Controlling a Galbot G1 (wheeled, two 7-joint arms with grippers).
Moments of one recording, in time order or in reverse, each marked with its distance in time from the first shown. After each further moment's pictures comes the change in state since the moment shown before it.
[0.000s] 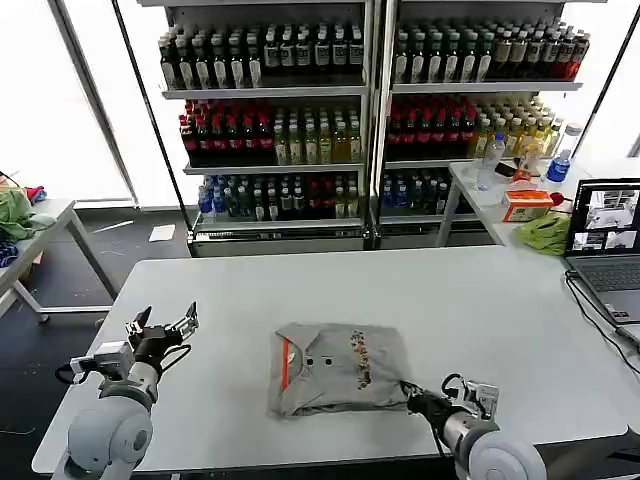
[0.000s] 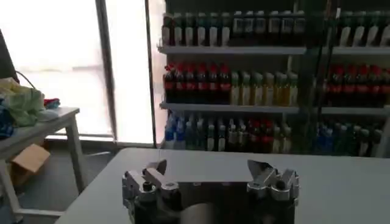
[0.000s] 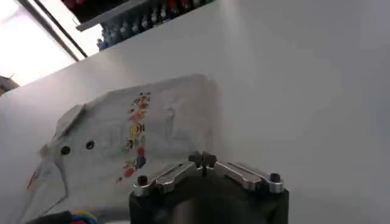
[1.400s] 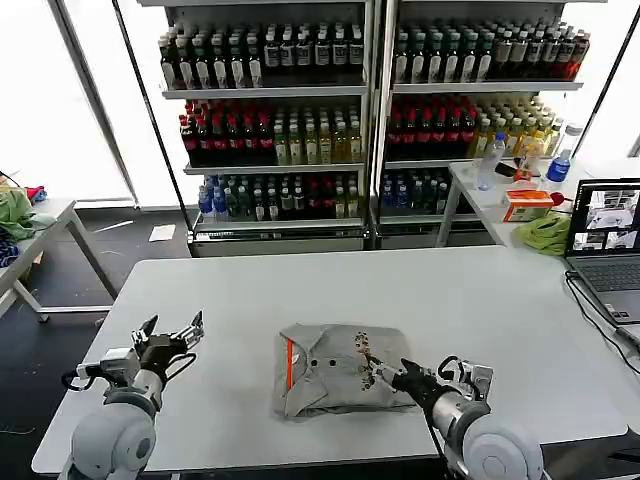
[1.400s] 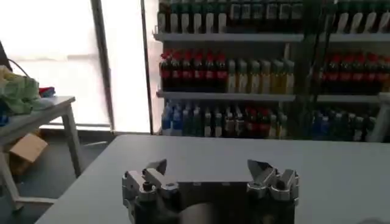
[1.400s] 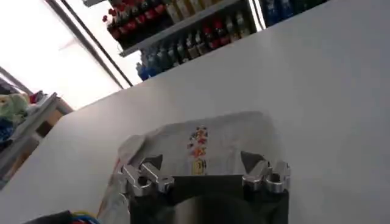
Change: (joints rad) left arm 0.025 -0.007 0.010 -0.013 -0.001 0.029 -0.004; right arm 0.087 0.017 -0.032 0.060 0.045 -0.003 -0.026
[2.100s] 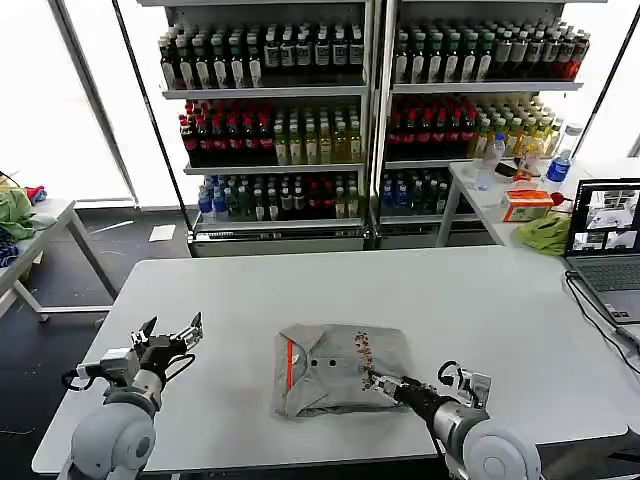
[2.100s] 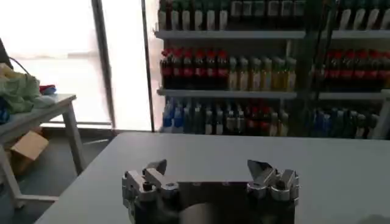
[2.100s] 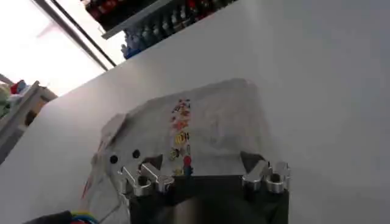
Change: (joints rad) left arm -0.003 0.005 0.001 0.013 -0.004 0.000 0.001; right arm -0.011 -0.013 -0.008 -0.046 0.081 -0.002 0.042
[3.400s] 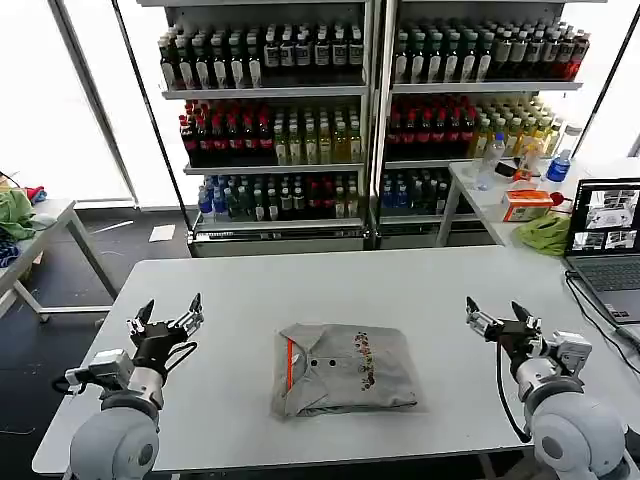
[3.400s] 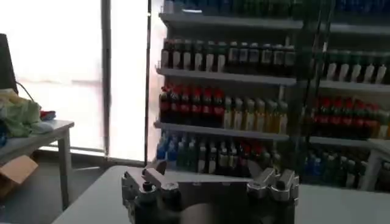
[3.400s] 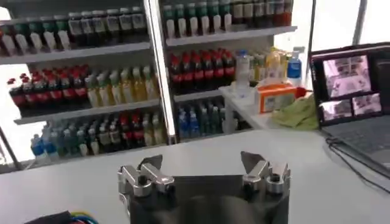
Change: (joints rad) left arm 0.019 -0.079 -0.018 -0.097 0.048 -0.083 0.005; right arm -0.051 -0.018 0.347 0.066 -0.441 0.053 -0.064
